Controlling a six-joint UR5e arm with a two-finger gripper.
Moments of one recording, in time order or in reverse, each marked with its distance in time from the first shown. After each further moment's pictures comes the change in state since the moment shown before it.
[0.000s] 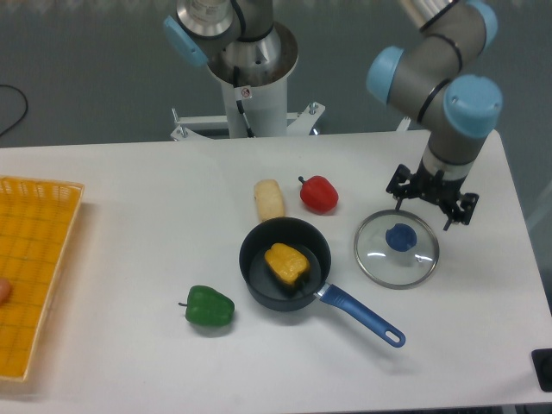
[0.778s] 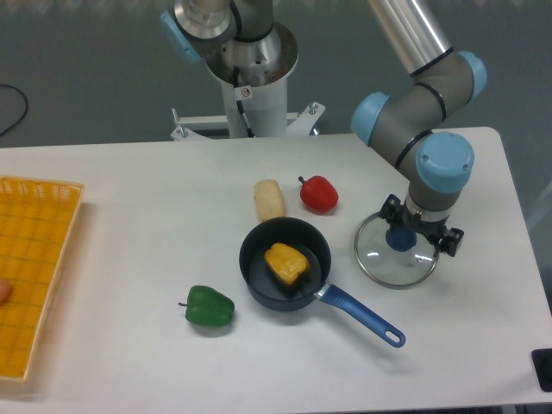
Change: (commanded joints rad) arm -0.034 -0.065 0.002 0.043 0.003 0.005
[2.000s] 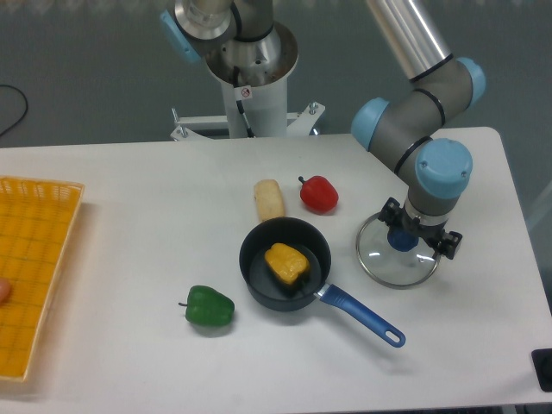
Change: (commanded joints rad) arm 0.009 0.005 0.003 -0.011 0.002 0.002
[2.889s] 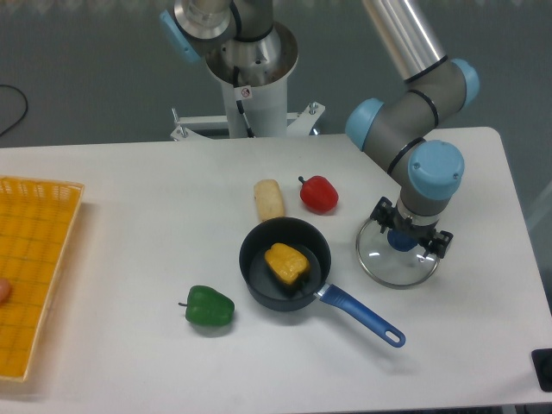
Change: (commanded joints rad) arm -0.006 0.002 -0.037 0.008 -0.003 -0.005
